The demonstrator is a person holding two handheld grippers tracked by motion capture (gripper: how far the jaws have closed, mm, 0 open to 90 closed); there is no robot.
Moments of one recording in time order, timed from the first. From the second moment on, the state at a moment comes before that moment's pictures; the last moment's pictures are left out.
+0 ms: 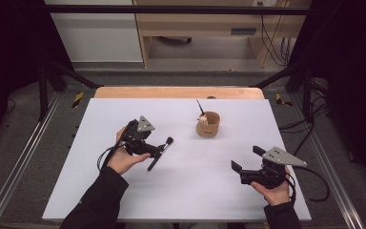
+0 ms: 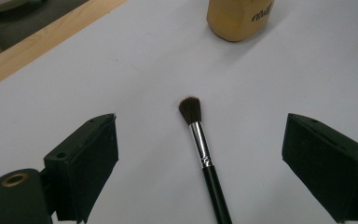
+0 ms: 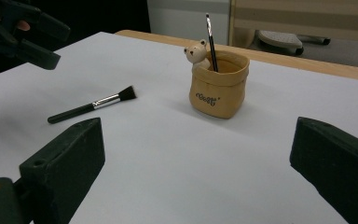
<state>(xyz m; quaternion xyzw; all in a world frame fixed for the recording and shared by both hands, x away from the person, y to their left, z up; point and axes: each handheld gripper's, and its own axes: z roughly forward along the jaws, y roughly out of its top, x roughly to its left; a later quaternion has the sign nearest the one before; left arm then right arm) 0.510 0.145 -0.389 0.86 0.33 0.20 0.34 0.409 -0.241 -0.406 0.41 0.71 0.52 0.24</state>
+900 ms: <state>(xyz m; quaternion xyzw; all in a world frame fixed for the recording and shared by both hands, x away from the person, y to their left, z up) 0.532 0.127 -0.427 0.89 0.33 0.16 0.26 0.410 -0.239 -0.407 0.41 0.71 0.52 0.24</state>
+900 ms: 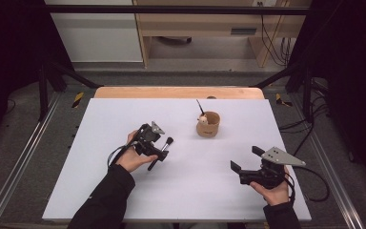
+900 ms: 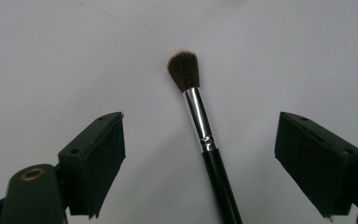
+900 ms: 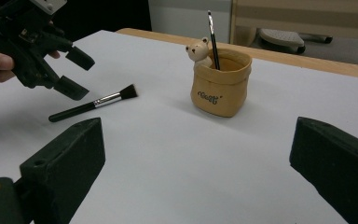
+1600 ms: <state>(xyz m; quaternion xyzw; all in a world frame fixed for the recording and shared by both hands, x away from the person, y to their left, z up) 0.541 0.121 -0.448 0.91 0.35 0.12 0.21 0.410 -0.238 -0.408 0.41 0.72 0.51 0.24</state>
